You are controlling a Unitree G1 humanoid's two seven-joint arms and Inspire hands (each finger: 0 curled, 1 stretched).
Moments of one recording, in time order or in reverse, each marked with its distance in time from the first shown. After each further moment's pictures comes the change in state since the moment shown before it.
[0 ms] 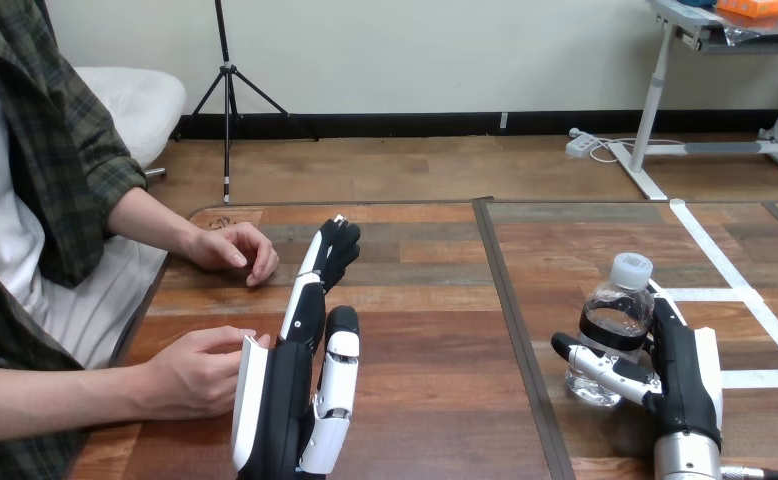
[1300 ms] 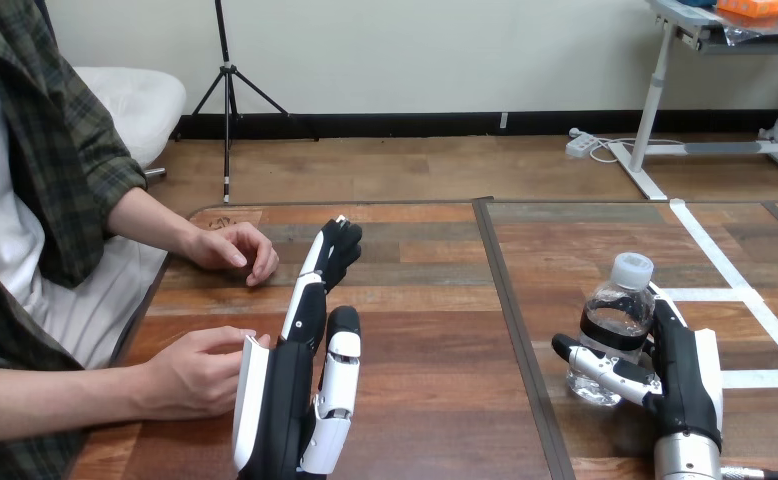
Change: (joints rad) left arm 0.000 0.000 0.000 0.000 0.006 0.000 0.003; right arm 0.000 0.000 0.000 0.000 0.001 0.007 -0.001
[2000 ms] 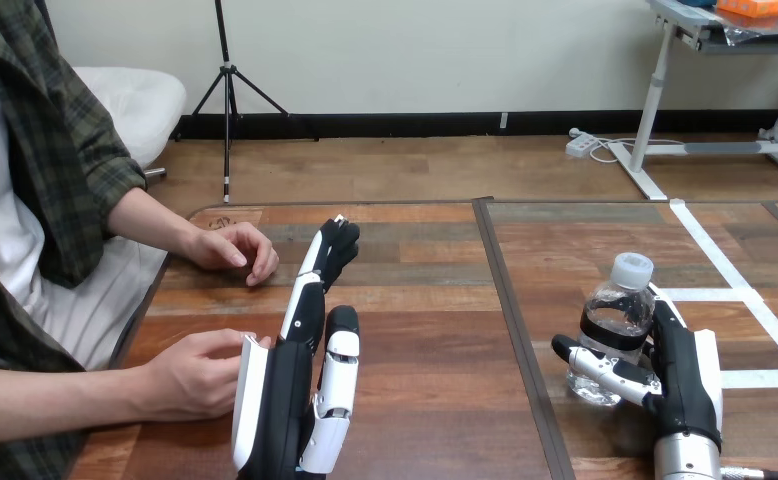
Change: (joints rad) left arm -0.001 0.000 -0.001 0.001 -0.007 0.000 -0.002; right arm -0.001 0.000 0.000 0.000 0.001 0.007 0.001
